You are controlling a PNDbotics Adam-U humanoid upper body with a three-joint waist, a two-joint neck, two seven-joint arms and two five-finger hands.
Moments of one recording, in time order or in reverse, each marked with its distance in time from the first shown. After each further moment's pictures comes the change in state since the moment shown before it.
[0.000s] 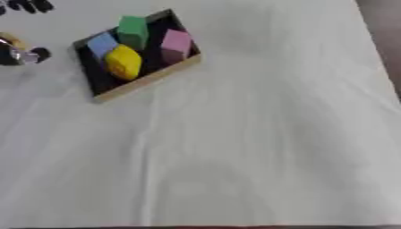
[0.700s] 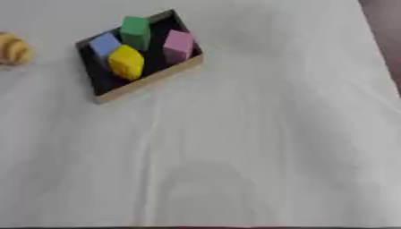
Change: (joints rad) left arm 0.021 0.036 0.064 0.200 -0.024 0.020 0.011; right arm -0.001 -0.008 -0.002 -0.003 -0.005 -0.001 -0.001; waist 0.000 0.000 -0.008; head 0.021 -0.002
